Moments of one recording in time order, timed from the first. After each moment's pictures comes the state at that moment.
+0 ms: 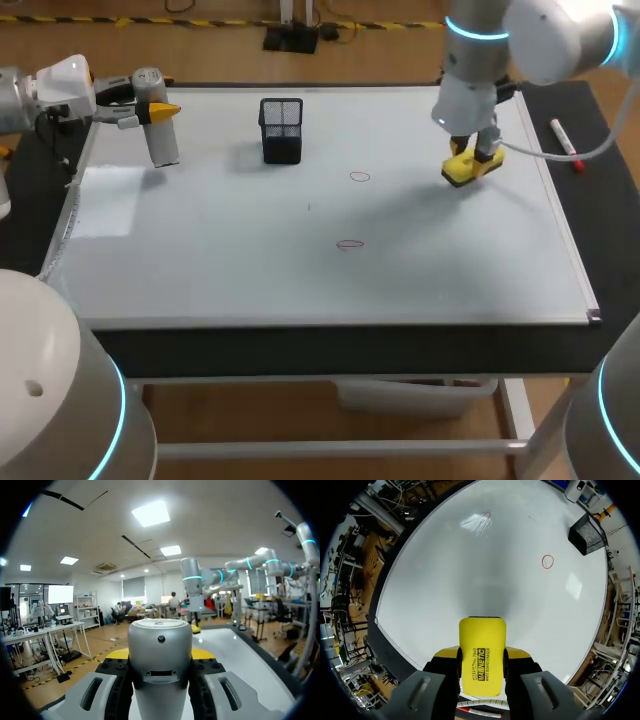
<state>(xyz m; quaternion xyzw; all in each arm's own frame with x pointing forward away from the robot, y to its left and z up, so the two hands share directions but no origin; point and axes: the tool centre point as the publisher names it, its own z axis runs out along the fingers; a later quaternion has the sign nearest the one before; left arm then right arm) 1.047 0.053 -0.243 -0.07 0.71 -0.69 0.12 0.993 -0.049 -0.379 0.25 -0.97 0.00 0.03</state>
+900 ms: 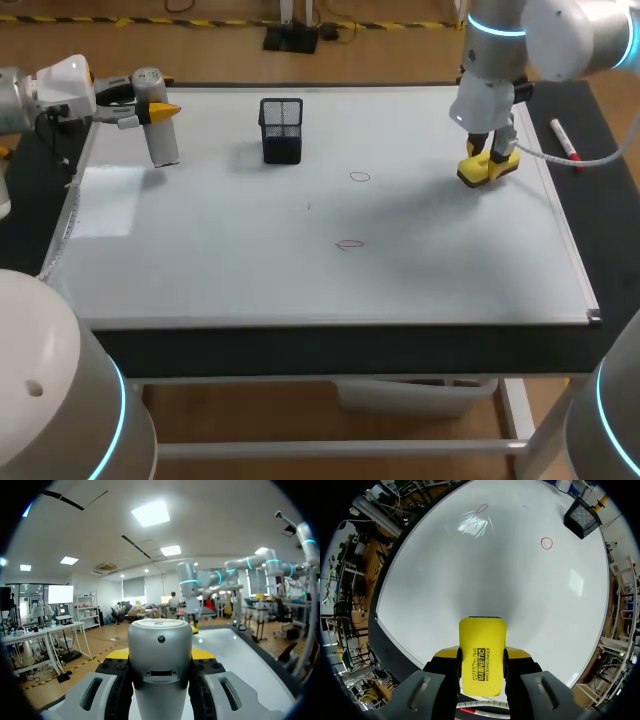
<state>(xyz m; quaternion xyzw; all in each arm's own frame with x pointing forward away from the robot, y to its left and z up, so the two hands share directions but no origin) 1.047 0.053 -0.242 -0.07 0.71 -0.69 0.12 1.002 -0.075 -0.391 0.23 -0.97 -0.01 0.04</state>
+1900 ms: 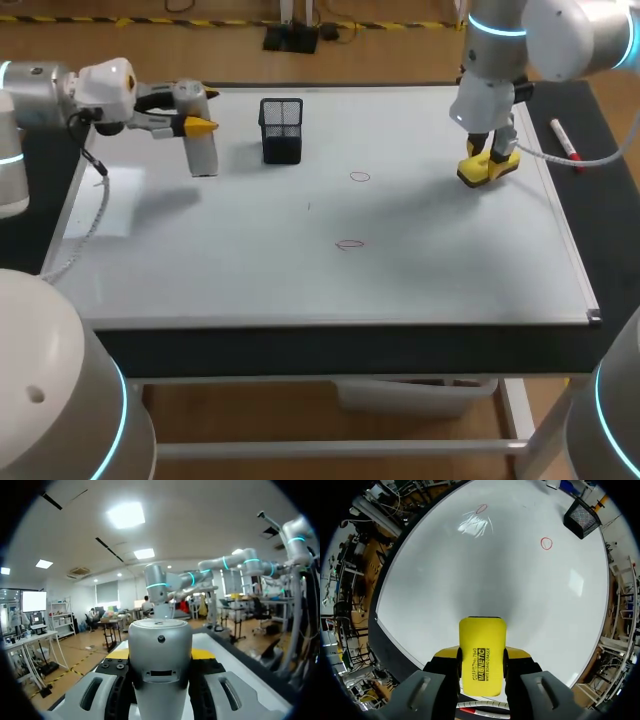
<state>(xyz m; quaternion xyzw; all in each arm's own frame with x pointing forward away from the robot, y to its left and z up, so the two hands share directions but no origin) 0.987 -0.034 -0.230 0.04 0.71 -0.71 0.05 1.002 -0.075 -0.391 0.23 -0.97 -0.01 0.04</state>
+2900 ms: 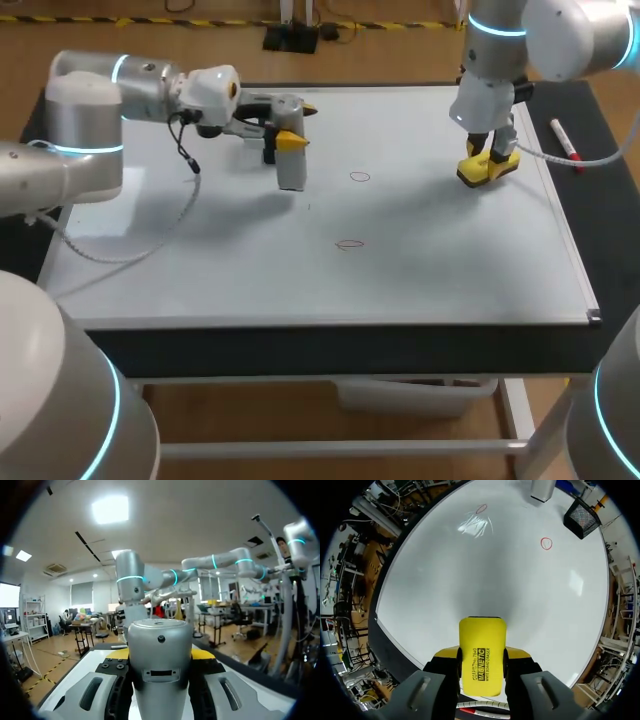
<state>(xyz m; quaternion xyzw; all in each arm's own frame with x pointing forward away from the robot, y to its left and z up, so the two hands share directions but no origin) 0.966 -0.178 -0.245 0.10 0.69 -0.71 -0.05 1.002 -0.075 -0.392 0.23 -0.97 -0.01 0.04</state>
